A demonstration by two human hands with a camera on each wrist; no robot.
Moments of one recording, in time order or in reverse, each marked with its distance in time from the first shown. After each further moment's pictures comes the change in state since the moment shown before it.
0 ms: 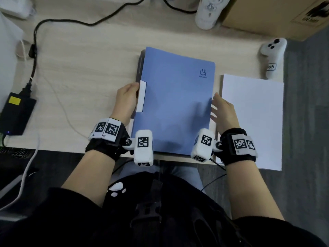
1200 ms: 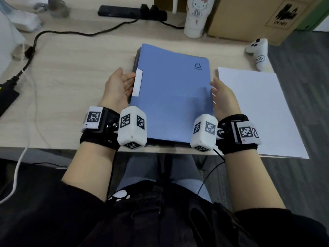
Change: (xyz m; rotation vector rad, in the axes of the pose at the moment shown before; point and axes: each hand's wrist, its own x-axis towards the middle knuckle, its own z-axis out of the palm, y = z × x) left_hand 0.001 -0.053 -0.007 -0.385 -0.061 0.114; right_hand -0.011 0.057 0.012 0.219 -0.061 -0.338
